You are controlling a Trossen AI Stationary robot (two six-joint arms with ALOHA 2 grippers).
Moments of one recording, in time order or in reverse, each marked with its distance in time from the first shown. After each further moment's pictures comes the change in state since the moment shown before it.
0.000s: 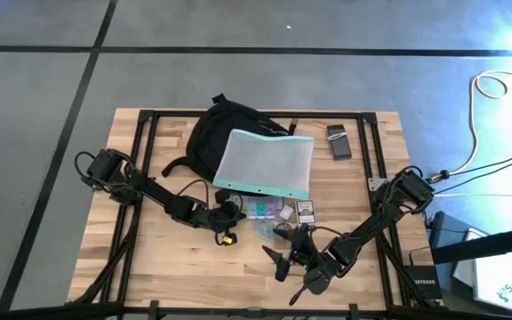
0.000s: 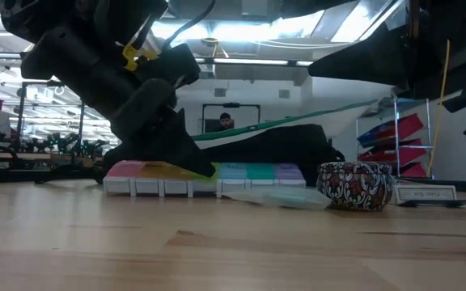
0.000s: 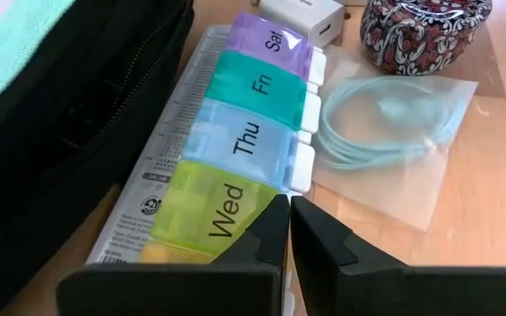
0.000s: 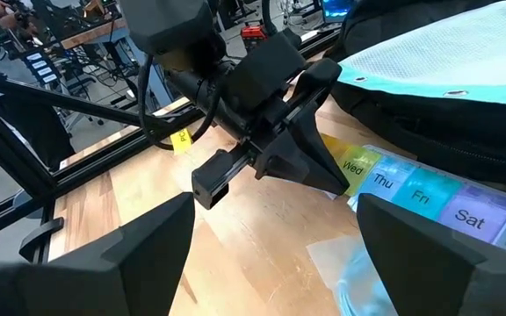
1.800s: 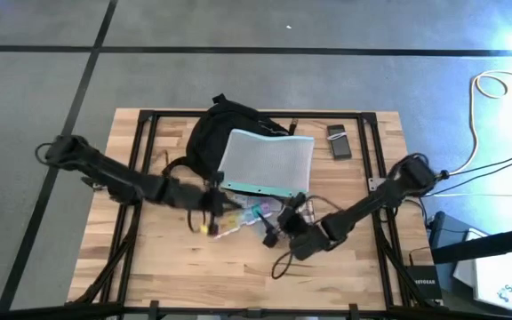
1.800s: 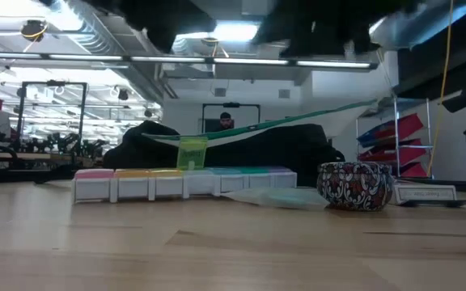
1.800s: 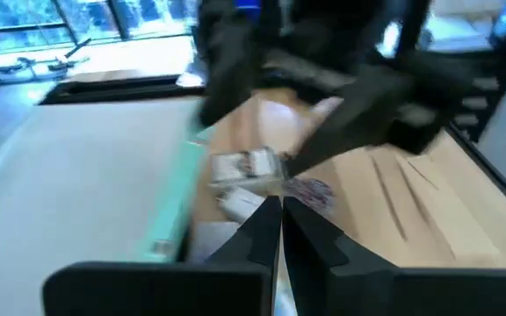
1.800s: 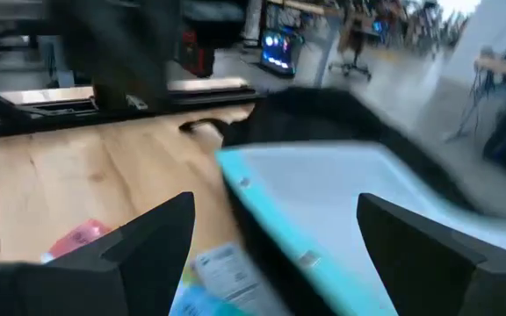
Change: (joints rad) left arm 0.094 -0.498 0.000 -0.115 0.238 0.312; right arm -0.203 -0.158 0.002 -0.094 0.015 -0.584
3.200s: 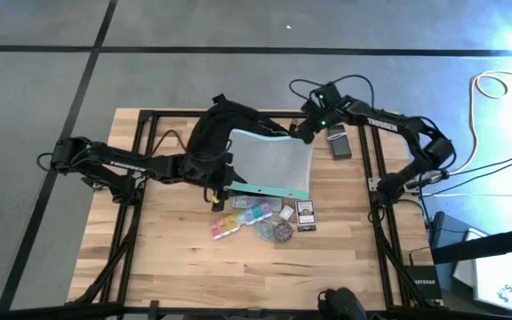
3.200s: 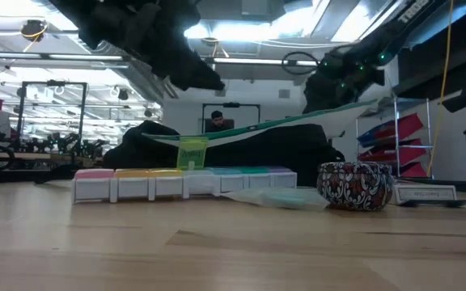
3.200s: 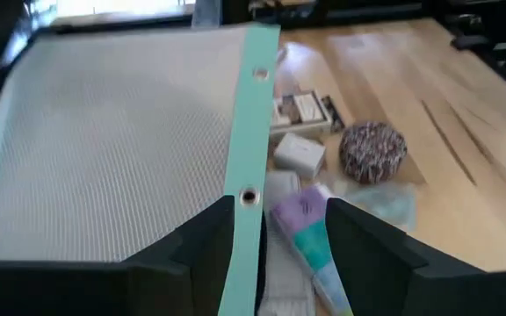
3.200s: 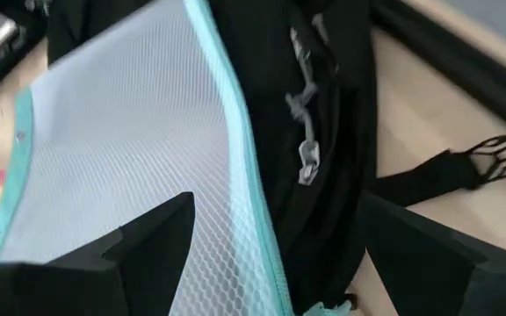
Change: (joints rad) left arm 0.279 0.092 -0.001 -0.040 0.324 0.151; right arm -1.386 -0.177 -0.001 -0.603 -1.732 -0.309
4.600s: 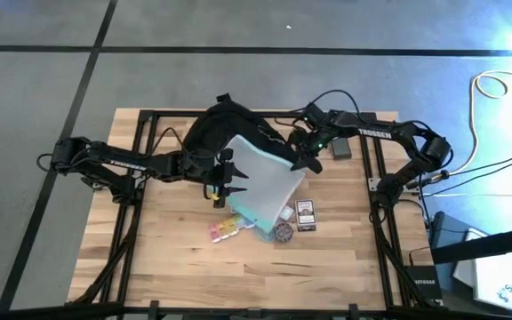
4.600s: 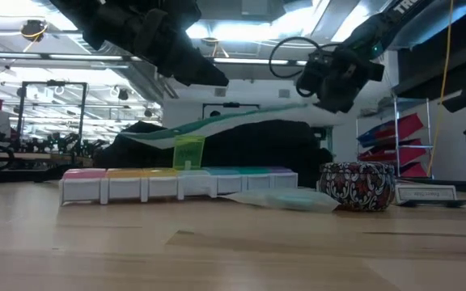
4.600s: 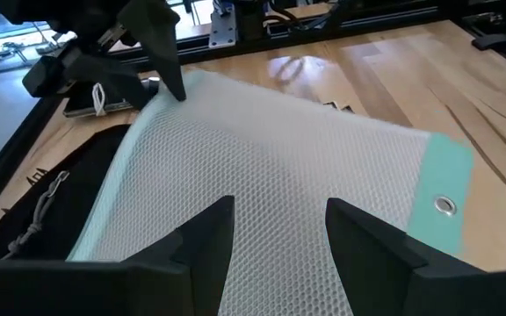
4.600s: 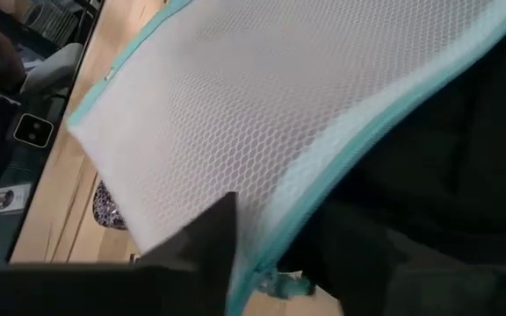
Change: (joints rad) left arm 0.026 -0.001 0.000 0.034 -0.018 0.067; right arm 0.232 0.005 0.000 -0.230 -0.234 -0.397
